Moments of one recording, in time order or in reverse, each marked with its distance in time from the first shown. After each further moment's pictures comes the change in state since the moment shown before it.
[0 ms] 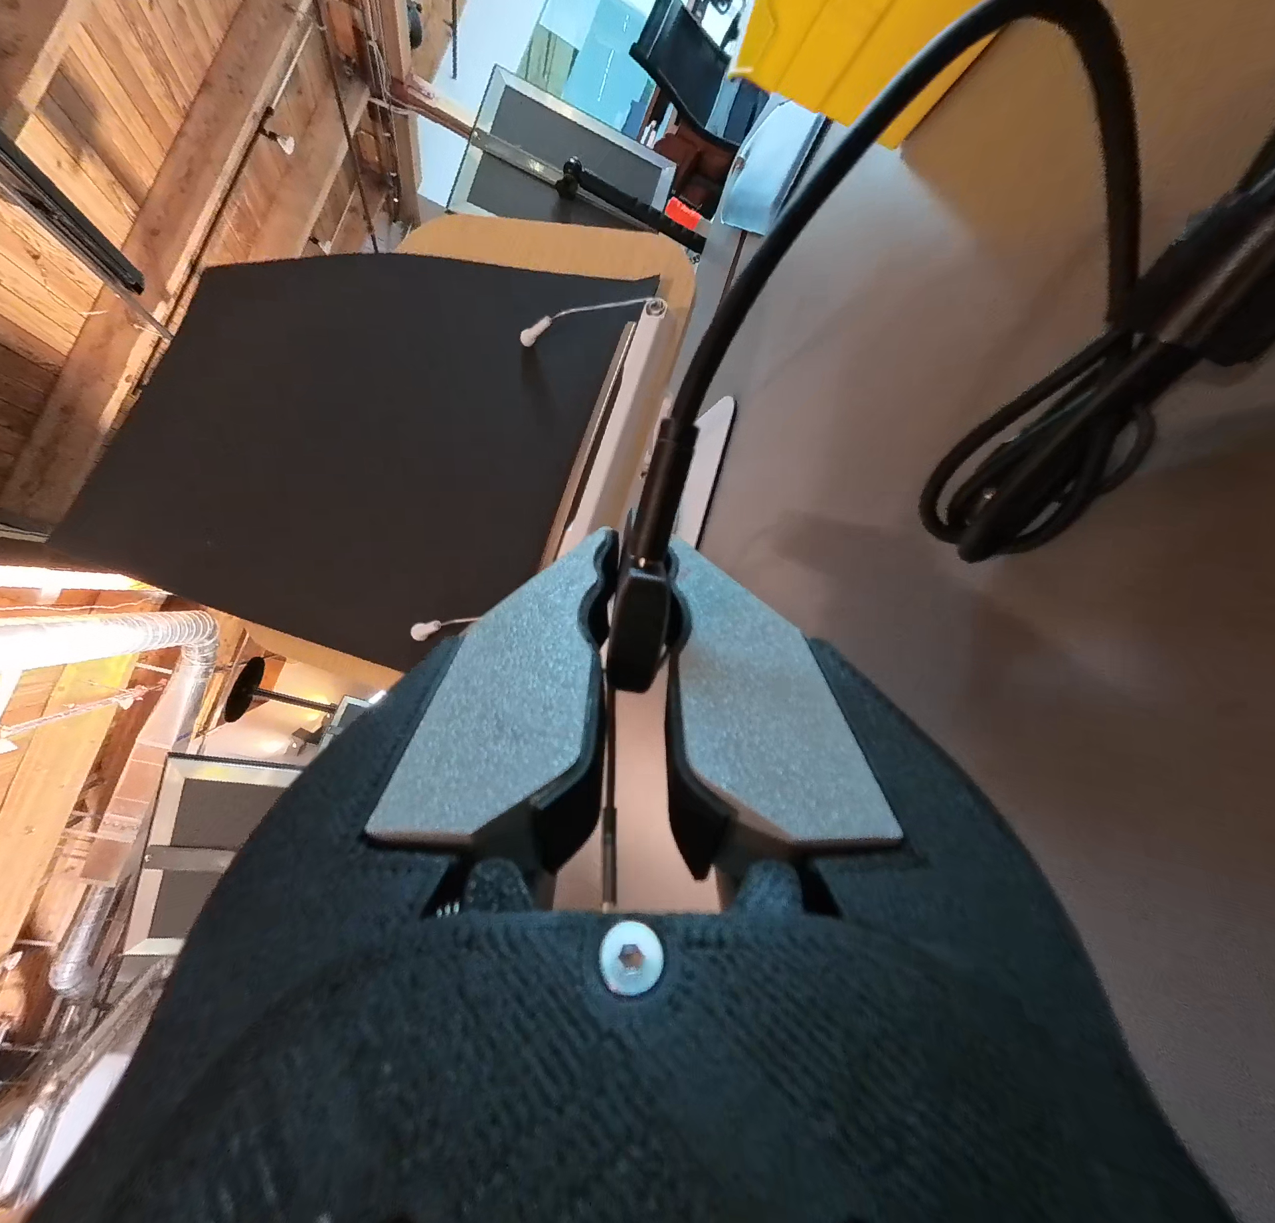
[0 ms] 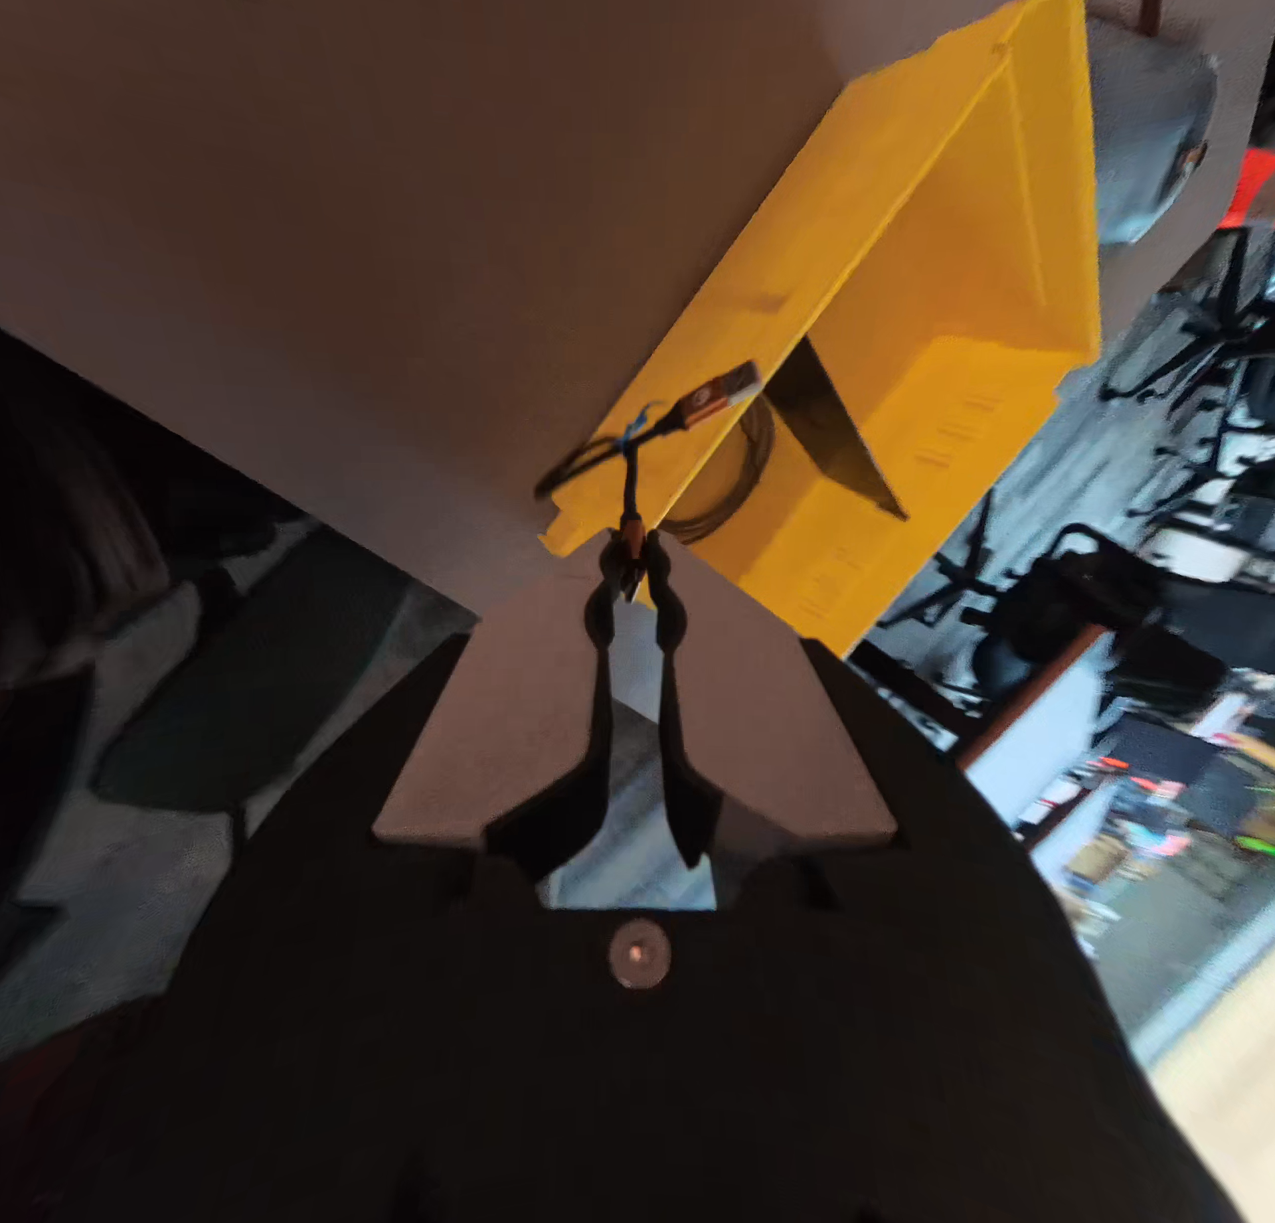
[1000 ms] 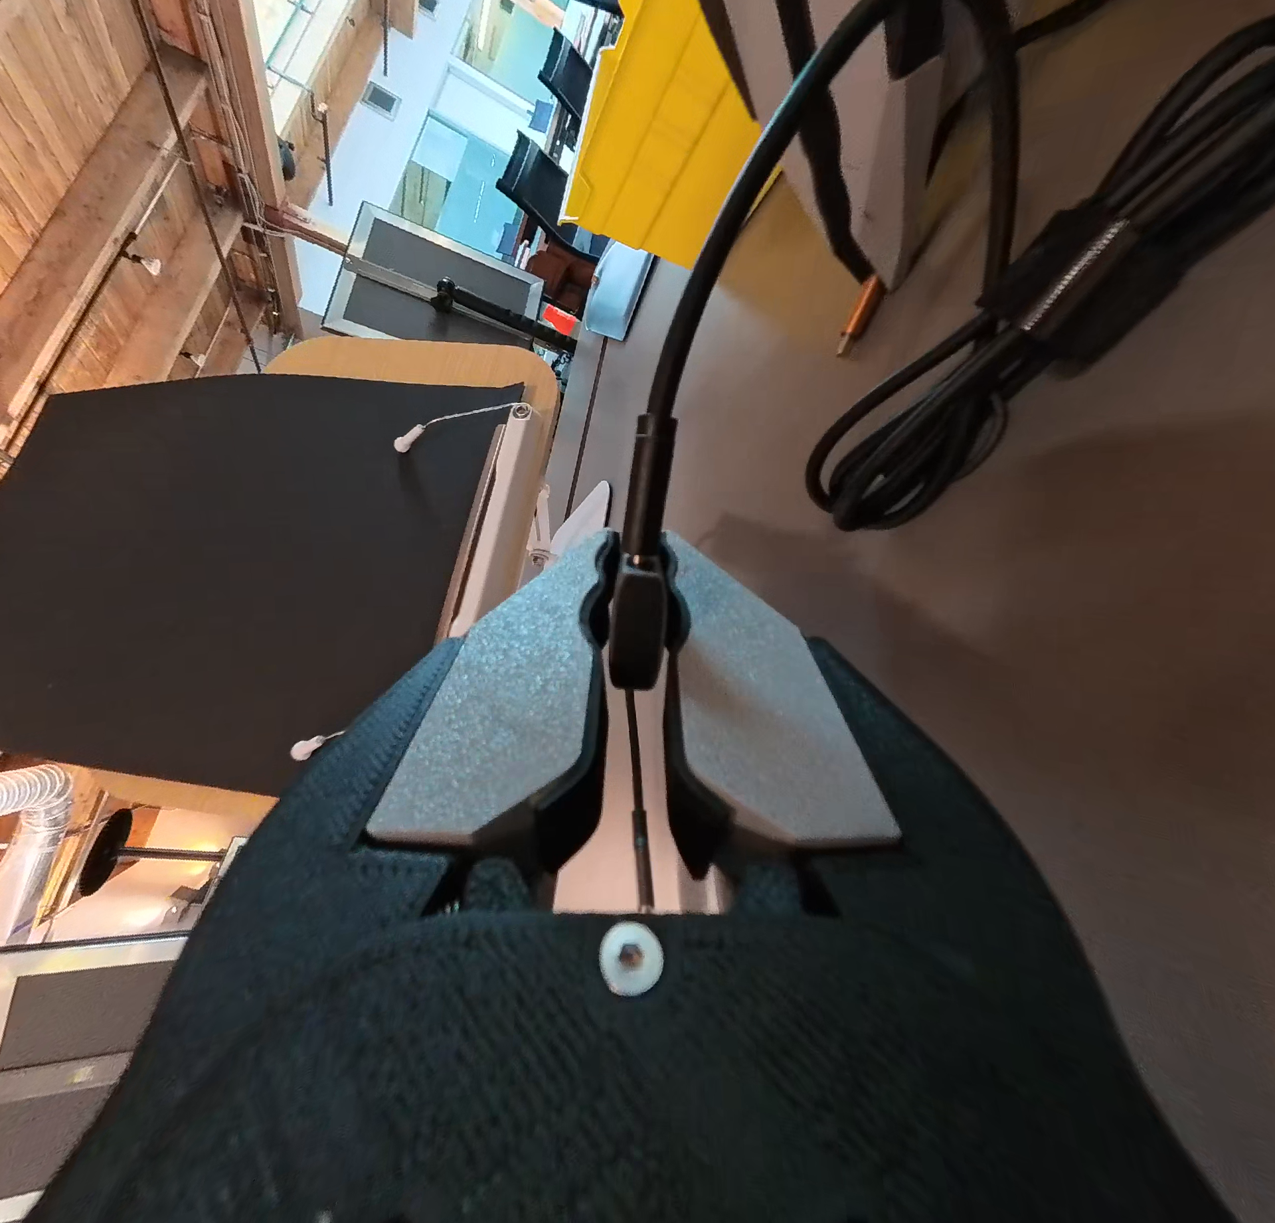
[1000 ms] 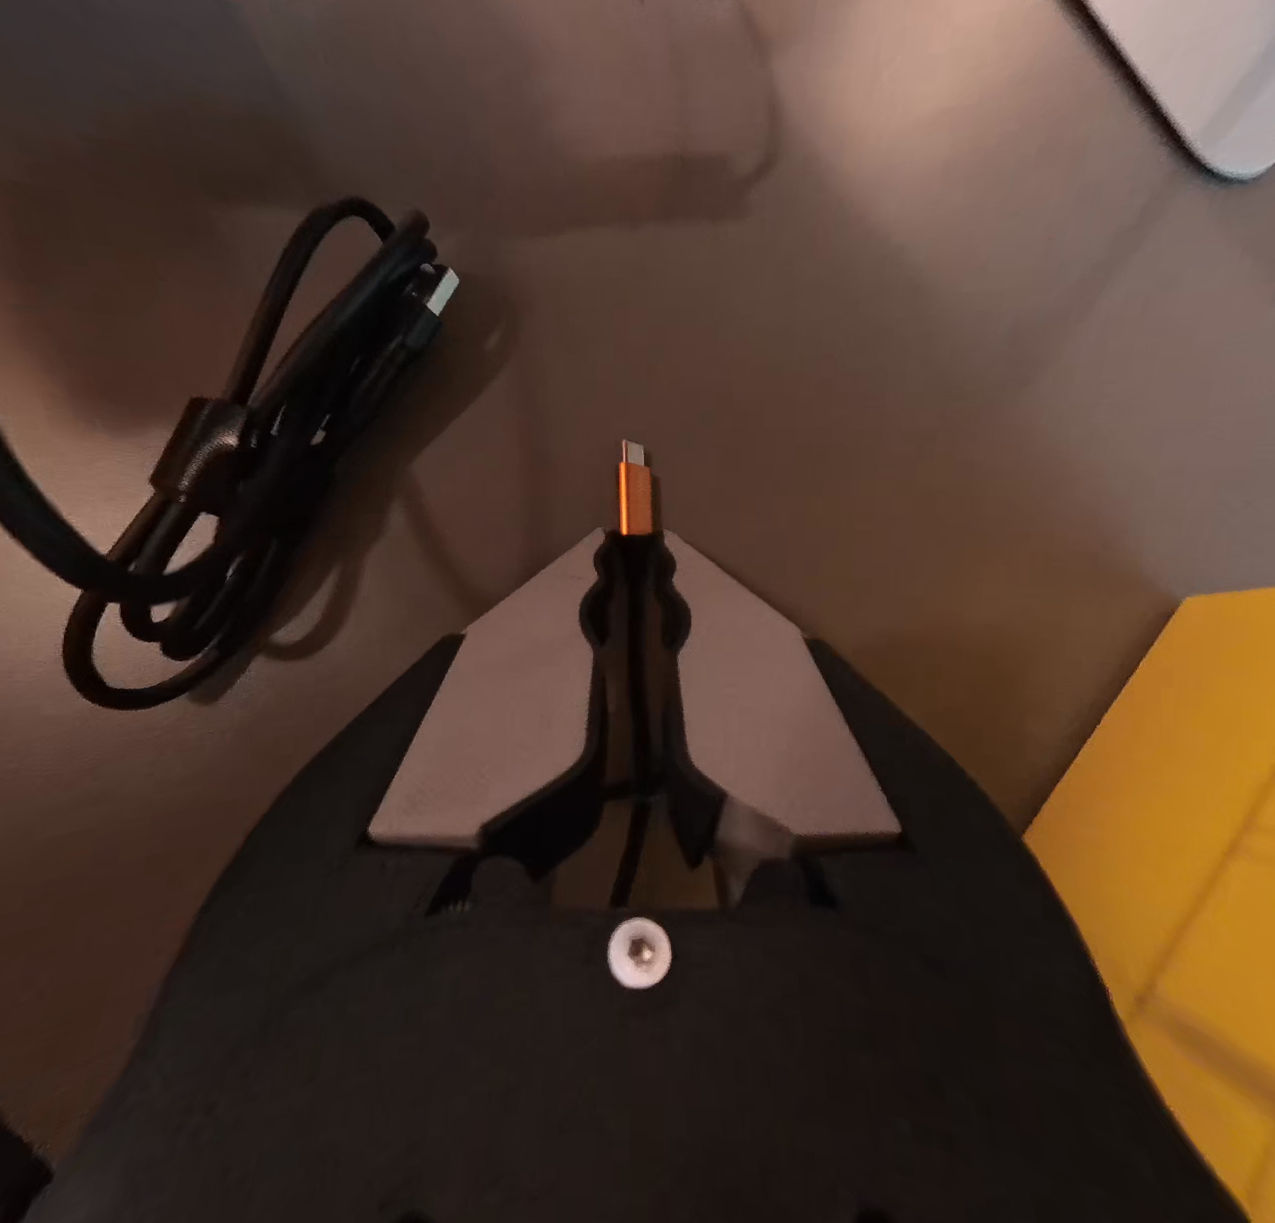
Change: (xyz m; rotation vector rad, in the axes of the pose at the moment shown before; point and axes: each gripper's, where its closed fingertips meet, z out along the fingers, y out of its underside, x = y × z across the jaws) left arm 0.045 -0.028 -0.007 0.137 0.191 0.022; right arm -0.064 -0.157 0.134 0.617 -0.324 0.118
